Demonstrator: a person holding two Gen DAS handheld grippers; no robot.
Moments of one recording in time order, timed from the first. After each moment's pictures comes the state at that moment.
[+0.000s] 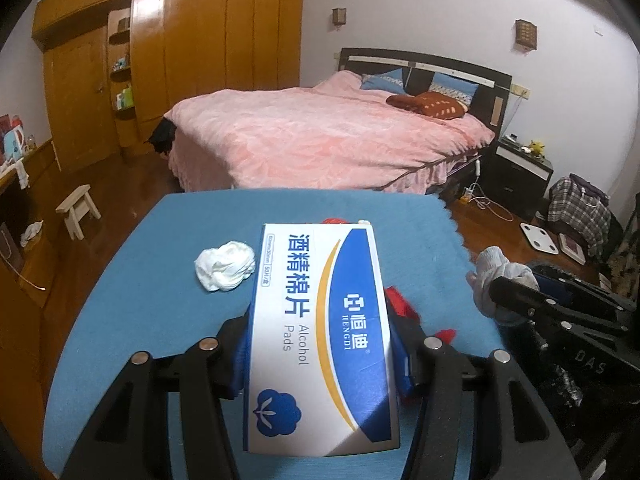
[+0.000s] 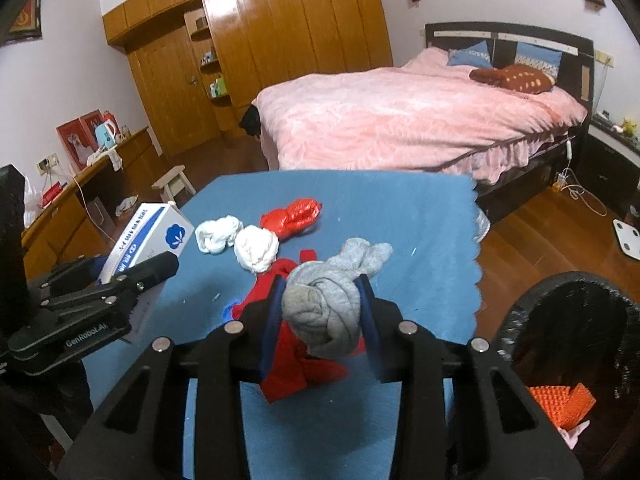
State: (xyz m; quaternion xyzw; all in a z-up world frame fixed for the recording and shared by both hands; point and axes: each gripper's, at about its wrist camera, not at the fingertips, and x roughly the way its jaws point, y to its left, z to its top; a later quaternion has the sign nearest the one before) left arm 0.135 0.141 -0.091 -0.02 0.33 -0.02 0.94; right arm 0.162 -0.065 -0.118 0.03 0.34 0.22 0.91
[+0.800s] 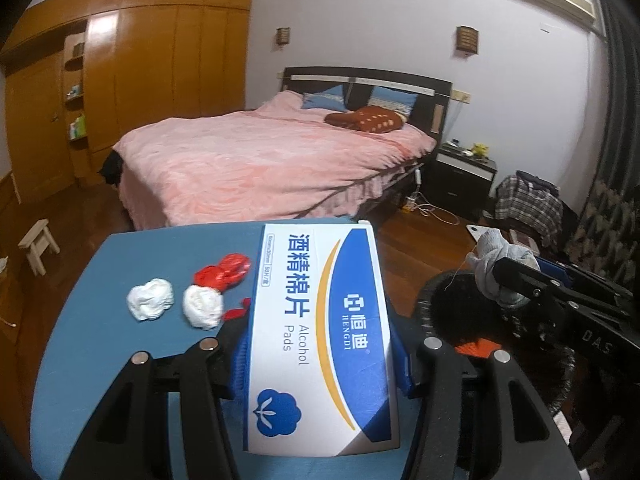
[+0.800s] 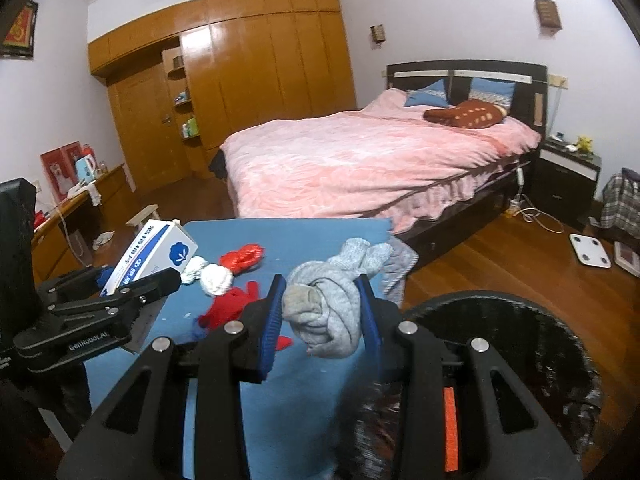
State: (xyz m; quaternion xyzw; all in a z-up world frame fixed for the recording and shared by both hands) left arm 0.110 0.052 -0.048 0.00 0.30 -0.11 0.95; right arm 0.105 -0.168 -0.065 0.03 0.28 0.15 0.95
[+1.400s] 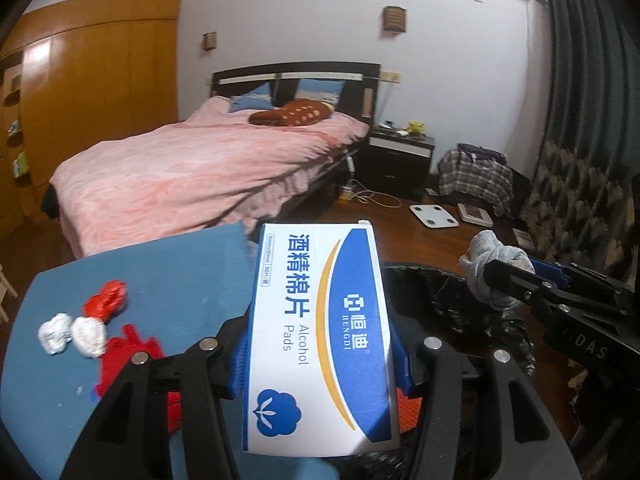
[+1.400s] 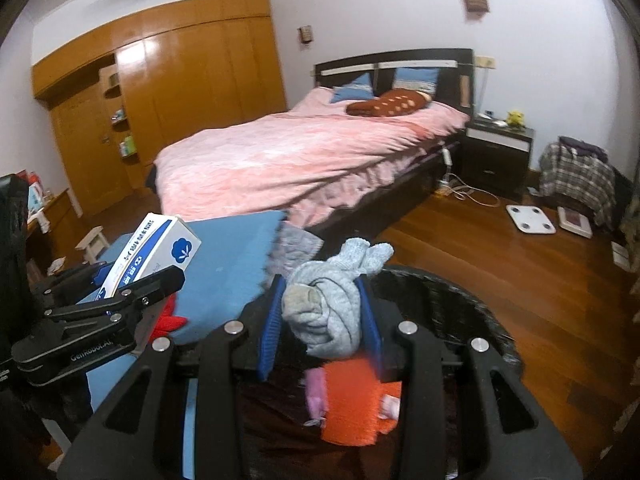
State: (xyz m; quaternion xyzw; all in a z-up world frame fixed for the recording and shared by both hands) left arm 0.120 -0.091 -0.069 0.05 0.29 -0.22 0.93; right arm 0.074 -0.295 -0.089 0.06 0.28 0.03 0.96
